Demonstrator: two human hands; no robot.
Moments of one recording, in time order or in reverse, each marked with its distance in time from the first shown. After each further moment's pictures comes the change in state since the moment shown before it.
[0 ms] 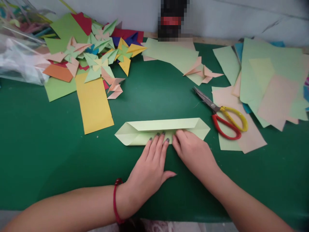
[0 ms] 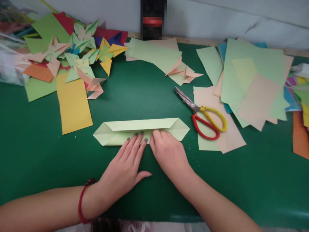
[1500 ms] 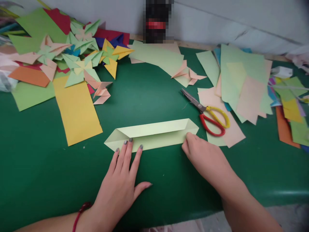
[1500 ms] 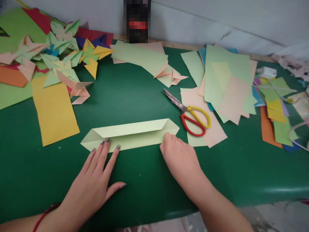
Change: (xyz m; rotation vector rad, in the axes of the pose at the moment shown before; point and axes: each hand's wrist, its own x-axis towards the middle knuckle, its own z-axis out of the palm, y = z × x) left_hand -0.040 -0.034 0.006 -0.081 -0.004 -0.124; right_hand -0.007 0.020 -0.029 -0.206 -0.432 0.262
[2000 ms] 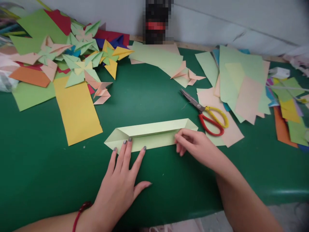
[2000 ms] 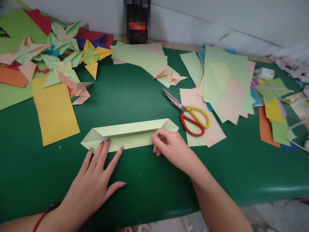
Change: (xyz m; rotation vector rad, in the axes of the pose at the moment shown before) left_hand 0.001 0.001 -0.004 -0.017 -0.031 -0.004; right_hand 0.016 0.007 -0.011 1.154 -0.282 -0.070
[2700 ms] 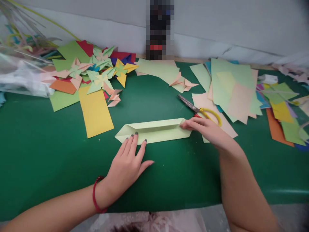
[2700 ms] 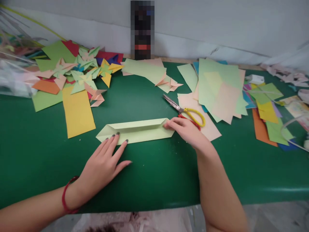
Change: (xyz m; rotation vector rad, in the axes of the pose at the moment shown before) left_hand 0.011 -0.010 -0.013 0.095 0.188 0.082; right_hand 0.003 0.017 -0.041 0.150 0.195 -0.004
